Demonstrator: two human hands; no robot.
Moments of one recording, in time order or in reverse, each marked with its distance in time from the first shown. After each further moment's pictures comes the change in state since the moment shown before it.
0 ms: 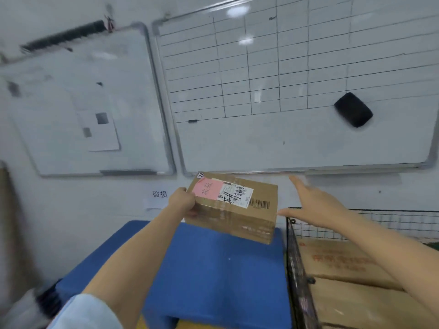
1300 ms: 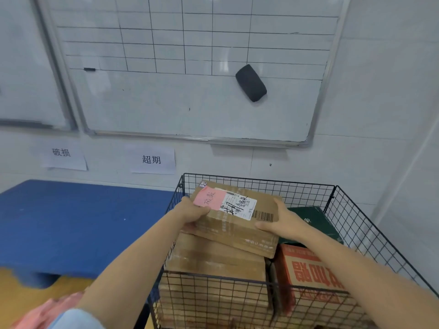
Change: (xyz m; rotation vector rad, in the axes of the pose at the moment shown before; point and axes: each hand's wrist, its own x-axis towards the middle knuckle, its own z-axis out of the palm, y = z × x) left_hand -0.173 0.070 0.286 0.034 -0.546 -0.123; right_hand -0.108 0.261 0.022 0.481 -0.223 0.340
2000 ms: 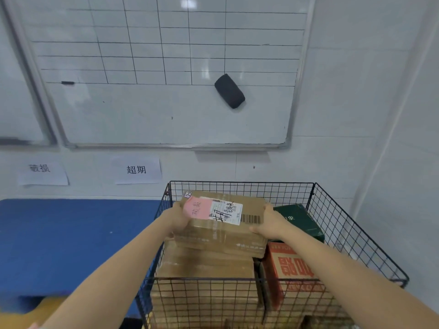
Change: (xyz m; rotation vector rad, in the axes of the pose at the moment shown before) left_hand -0.036 0.015 -0.004 0.395 0.005 0.056; right_hand -0.001 0.002 0.005 -0.069 0.049 0.138
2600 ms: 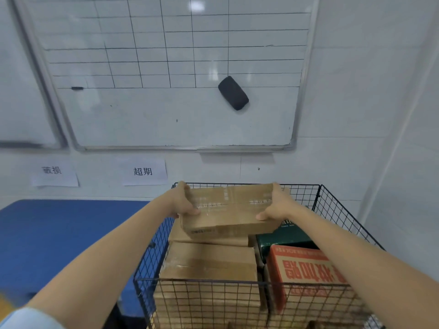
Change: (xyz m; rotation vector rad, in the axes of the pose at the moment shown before) left_hand -0.019 0.036 -0.044 -0.161 -0.058 0.048; right_hand 0.015 -0.020 -0.043 0.037 0.057 -0.040
